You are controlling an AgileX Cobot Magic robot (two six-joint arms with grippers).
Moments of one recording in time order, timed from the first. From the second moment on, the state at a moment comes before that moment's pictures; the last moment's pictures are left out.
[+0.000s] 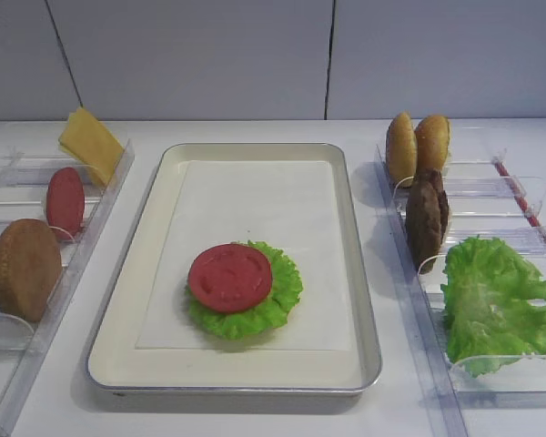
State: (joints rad) left arm -0.08 -0.02 -0.49 -0.01 1.18 -0.02; right arm -0.02 -0.02 -0.47 0.09 1.14 0.01
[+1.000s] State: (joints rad) left arm -0.08 -0.02 -0.49 -0.01 1.18 -0.02; right arm -0.02 -0.02 -0.47 0.09 1.14 0.01
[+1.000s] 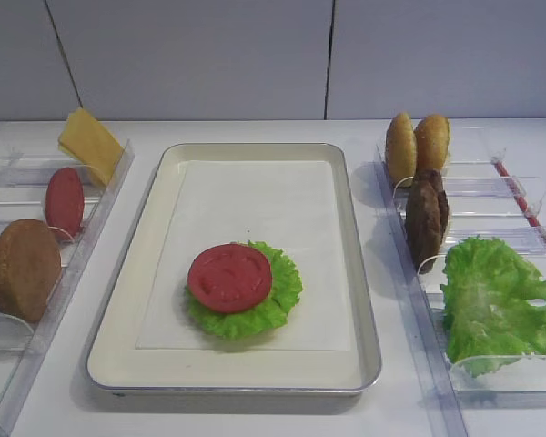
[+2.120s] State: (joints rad) left arm -0.08 -0.02 -0.49 -0.01 1.18 -0.02; right arm -0.02 -0.02 -0.47 0.09 1.14 0.01
